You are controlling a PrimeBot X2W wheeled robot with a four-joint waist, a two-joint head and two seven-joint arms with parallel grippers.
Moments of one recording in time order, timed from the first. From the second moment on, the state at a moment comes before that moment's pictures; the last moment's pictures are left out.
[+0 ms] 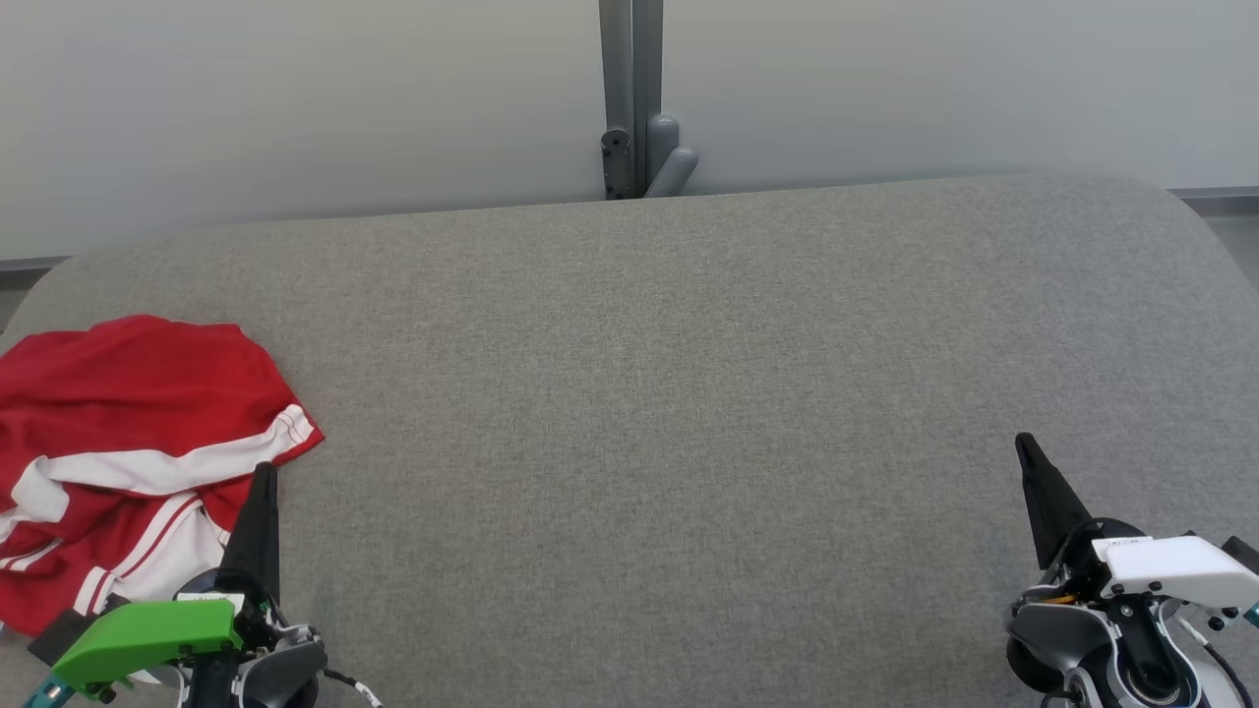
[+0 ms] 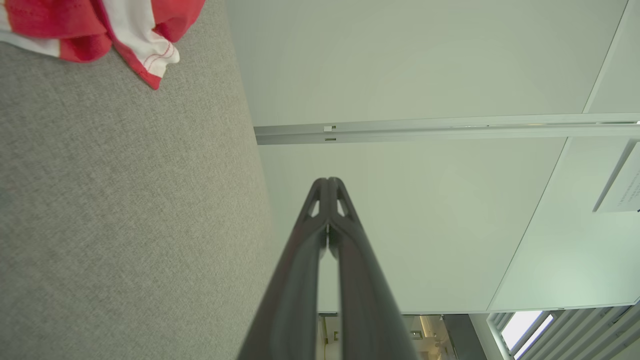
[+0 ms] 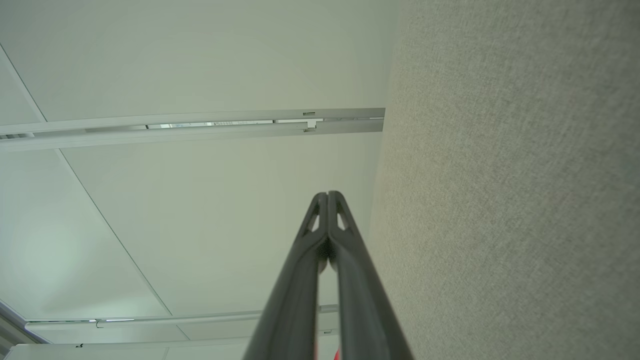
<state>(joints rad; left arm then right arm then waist) -0.08 0.05 0.11 0.22 -1.62 -0.13 0.11 -0.08 -0.05 -0.11 0.22 1.61 0.13 0.11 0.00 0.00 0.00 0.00</state>
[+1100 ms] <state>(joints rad) -0.08 0.05 0.11 0.22 -1.62 -0.13 0.11 -0.08 -0.05 -0.11 0.22 1.61 0.13 0.11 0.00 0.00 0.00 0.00</state>
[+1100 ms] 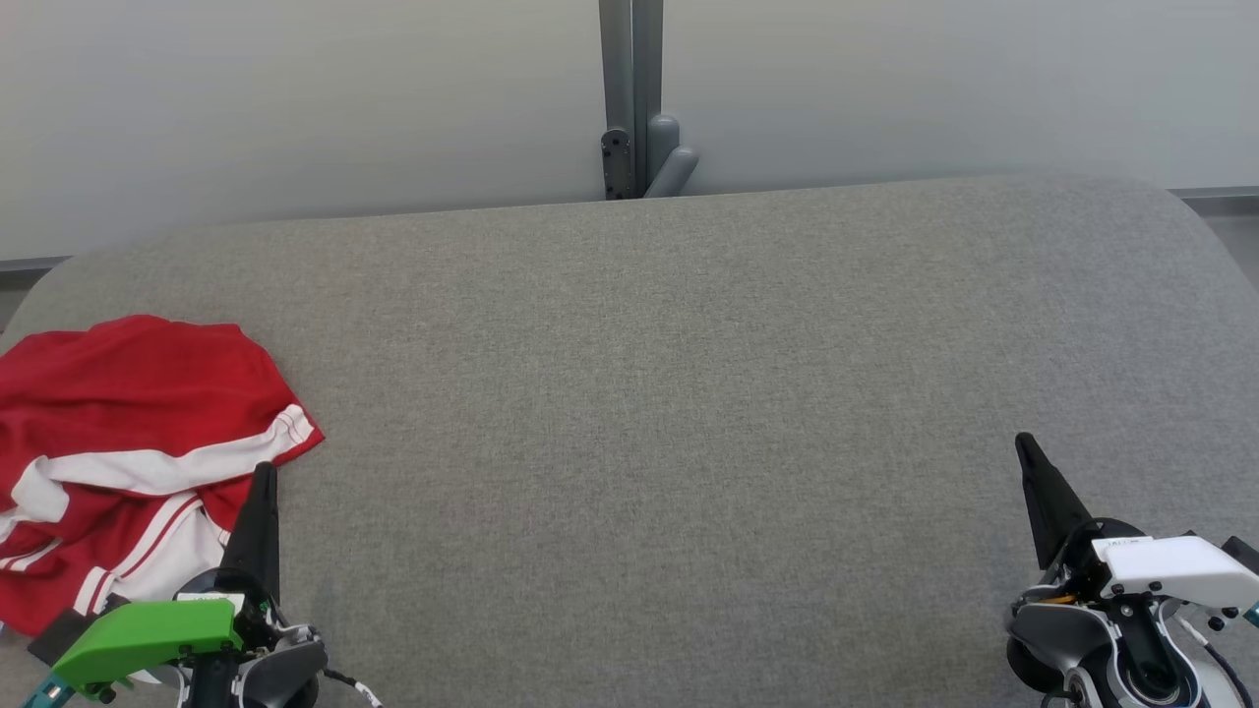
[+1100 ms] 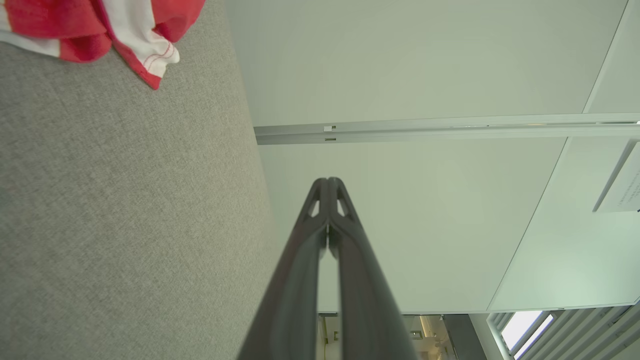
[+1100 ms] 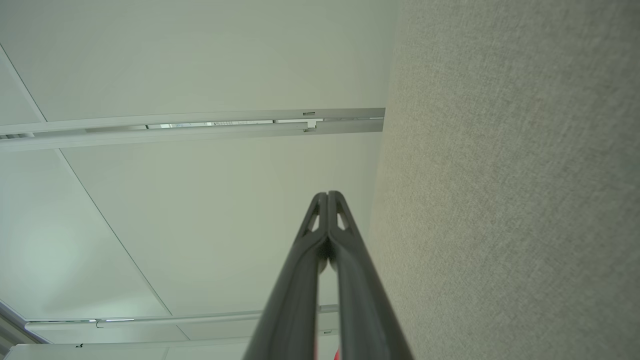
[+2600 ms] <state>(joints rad) -0.05 0.04 0.10 0.25 -1.62 -0.13 0.11 -0.05 -0.04 -0.11 0.25 1.61 0.13 0.11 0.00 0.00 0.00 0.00</state>
